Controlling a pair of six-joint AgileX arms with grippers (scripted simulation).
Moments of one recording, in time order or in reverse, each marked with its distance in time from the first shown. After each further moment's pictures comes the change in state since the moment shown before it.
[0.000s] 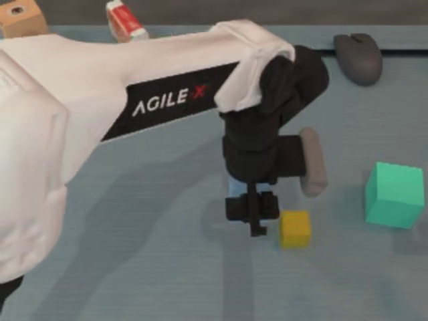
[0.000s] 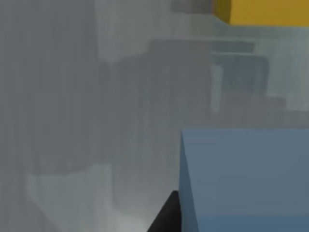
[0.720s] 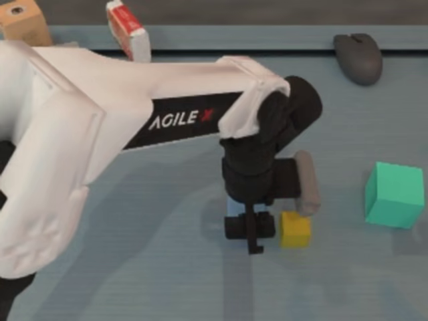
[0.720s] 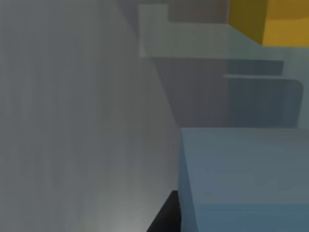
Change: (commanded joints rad) left arm -0.003 0.041 -0.101 0.136 0.000 0.000; right arm 0.000 0.000 0.000 0.000 0.000 0.000
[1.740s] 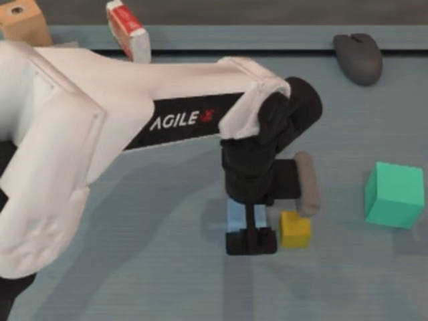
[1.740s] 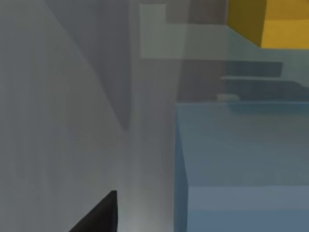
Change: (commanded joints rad) left arm 0.000 0.000 0.000 0.000 0.000 0.000; right arm 0.000 0.000 0.000 0.000 0.000 0.000
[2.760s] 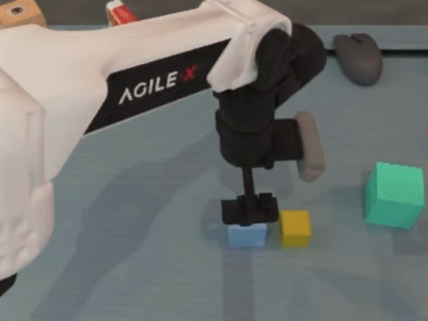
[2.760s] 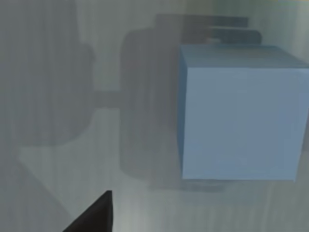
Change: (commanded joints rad) left arm 0.021 -0.067 0.174 -0.237 -0.001 -0.003; right arm 0.002 0.009 0.009 -0.007 -0.001 0.003
